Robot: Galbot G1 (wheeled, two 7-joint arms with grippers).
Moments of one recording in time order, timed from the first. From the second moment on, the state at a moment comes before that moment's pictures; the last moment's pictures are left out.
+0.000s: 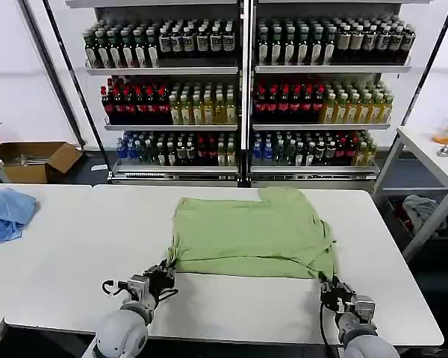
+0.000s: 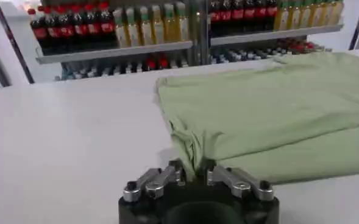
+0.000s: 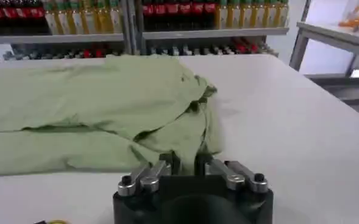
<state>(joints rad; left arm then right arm) 1.21 -1.16 -0.27 -1.83 -0.39 0.50 -0.15 -1.43 1.18 0.50 1.97 0.48 -0.46 0.25</state>
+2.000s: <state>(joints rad) 1.28 -1.06 -0.33 -2.03 -0.52 0.57 -0.21 -1.32 1.07 0.48 2.06 0.58 -0.52 0.33</state>
